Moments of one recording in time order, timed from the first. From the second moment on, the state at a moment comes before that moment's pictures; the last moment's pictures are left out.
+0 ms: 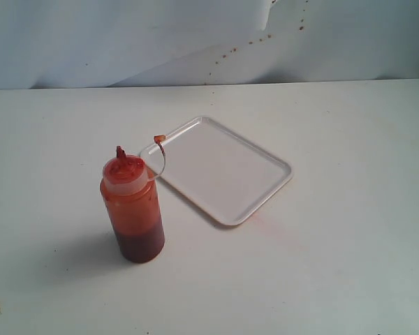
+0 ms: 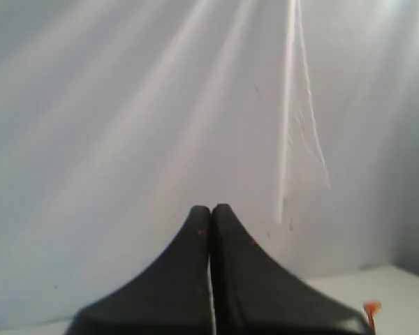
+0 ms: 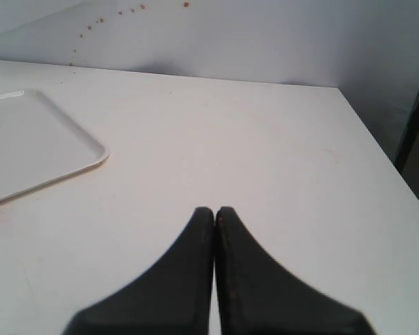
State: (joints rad) left arm -0.03 0.59 -0.09 0.49 -0.72 -0.53; right arm 0.00 0.01 0.00 0.01 0.34 -0.10
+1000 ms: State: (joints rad) left arm -0.03 1.00 -0.09 1.03 -0.77 -0.69; right arm 0.00 0.01 0.00 0.01 0.34 -0.10
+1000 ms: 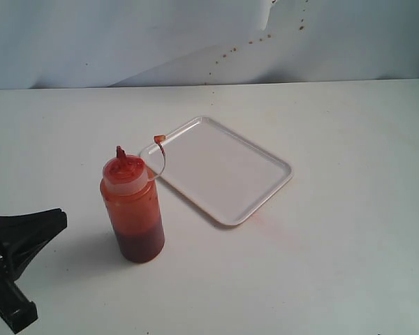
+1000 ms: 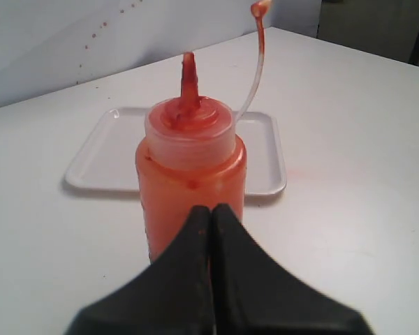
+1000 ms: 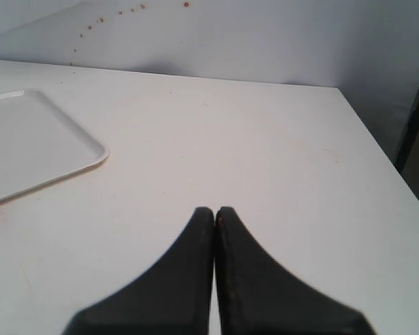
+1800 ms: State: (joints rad) left arm -0.03 1.00 -0.09 0.89 -0.85 -0.49; right arm 0.00 0.01 0.00 0.01 0.34 -0.10
